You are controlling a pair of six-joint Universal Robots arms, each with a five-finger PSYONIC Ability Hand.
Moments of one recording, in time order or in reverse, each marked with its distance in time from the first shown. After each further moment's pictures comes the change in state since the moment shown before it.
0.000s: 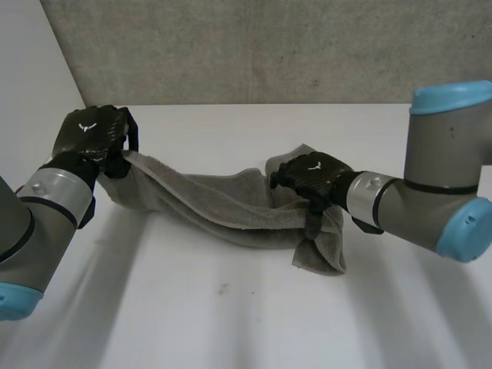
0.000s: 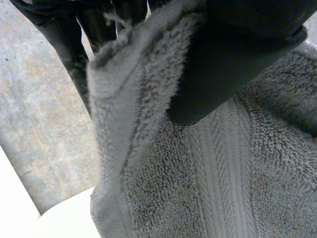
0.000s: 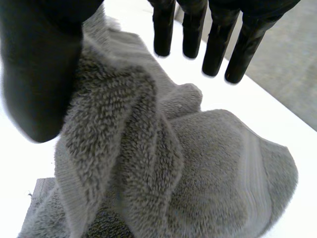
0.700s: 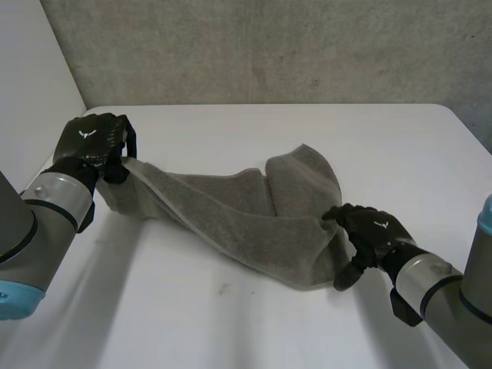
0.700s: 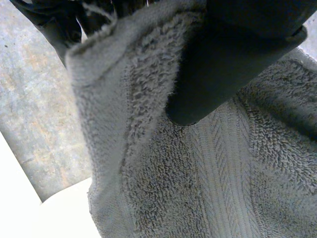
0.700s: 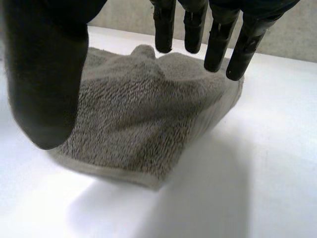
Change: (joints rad) left arm 0.015 -0.023 -0.004 -0.003 -0.001 0.000; right arm -0.100 -0.384 0.790 -0.449 0.202 0.467; left_hand 0.000 0.000 0.000 0.000 0.000; right_hand 0.004 -0.017 -0.005 0.005 0.050
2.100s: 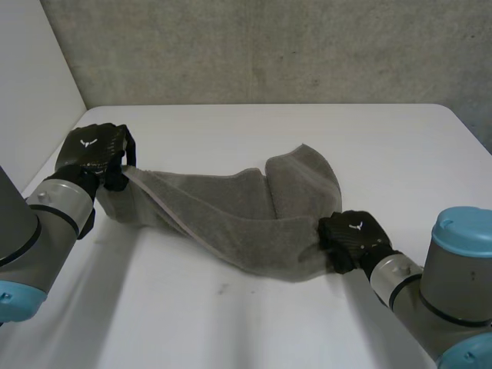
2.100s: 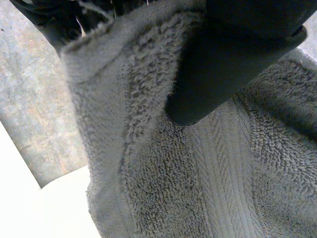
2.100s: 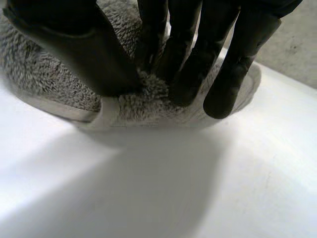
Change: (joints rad) left arm 0.015 -0.029 -0.012 0.002 0.003 -0.001; right arm 0.041 0.222 -0.068 -0.208 0.001 -0.243; left_hand 0.000 0.000 0.000 0.000 0.000; right_hand 1.026 1.022 1.033 1.036 1.029
